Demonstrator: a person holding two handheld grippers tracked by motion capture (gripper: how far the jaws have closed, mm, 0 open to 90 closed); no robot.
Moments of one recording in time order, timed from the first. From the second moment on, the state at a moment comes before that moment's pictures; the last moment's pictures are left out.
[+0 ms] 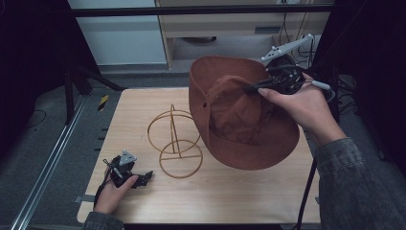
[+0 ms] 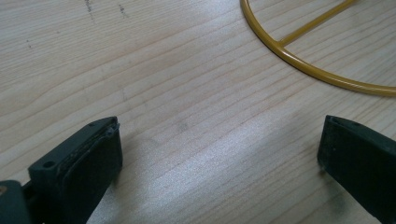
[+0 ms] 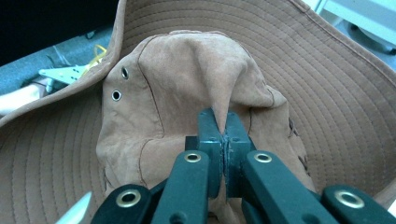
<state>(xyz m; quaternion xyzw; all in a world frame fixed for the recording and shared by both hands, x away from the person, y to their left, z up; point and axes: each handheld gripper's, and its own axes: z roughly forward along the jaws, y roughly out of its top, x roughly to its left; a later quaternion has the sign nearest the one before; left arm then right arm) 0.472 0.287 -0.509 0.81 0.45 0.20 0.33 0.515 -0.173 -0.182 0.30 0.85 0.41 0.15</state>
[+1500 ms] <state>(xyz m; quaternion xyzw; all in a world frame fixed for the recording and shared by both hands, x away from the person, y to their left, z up) 0.472 0.287 -0.508 0.81 0.45 0.19 0.33 0.507 -0.092 -0.159 0.24 0.85 0.44 0.15</state>
